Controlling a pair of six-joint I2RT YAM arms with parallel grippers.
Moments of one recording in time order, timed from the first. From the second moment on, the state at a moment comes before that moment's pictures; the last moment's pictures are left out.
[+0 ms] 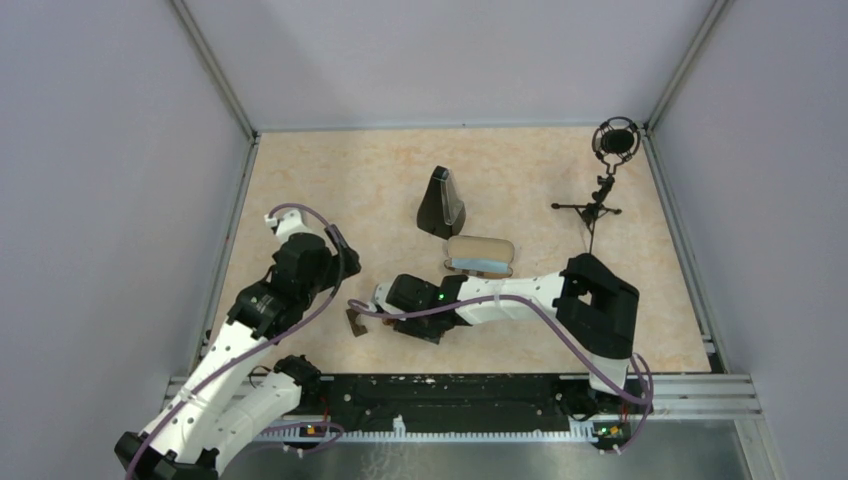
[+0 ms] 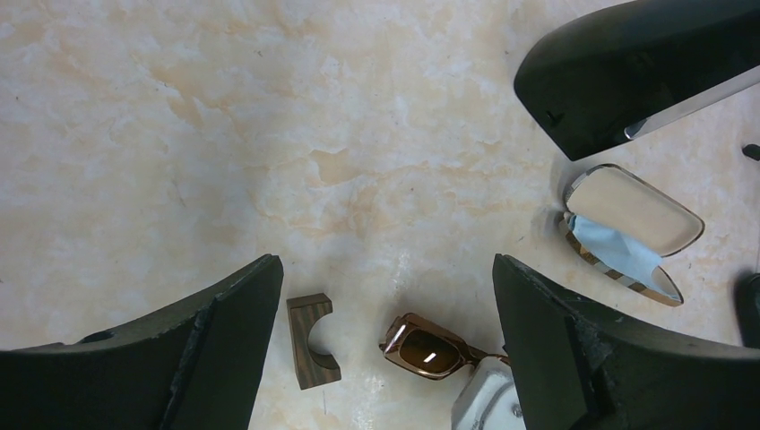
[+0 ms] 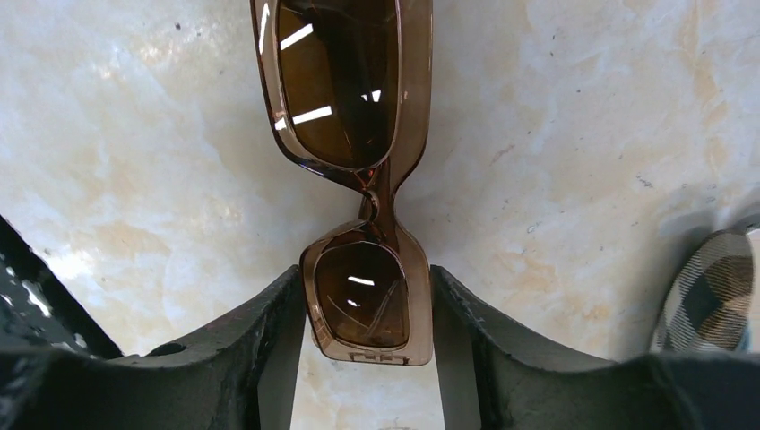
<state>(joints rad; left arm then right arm) -0.47 0.72 0.77 -0.69 -0.36 -0.75 1.24 1.85 1.20 -0.50 0.17 -0.12</state>
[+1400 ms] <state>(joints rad) -0.47 0.79 0.66 -0.52 -0.07 -0.59 0.50 1.76 1.46 -0.99 -0.35 -0.73</state>
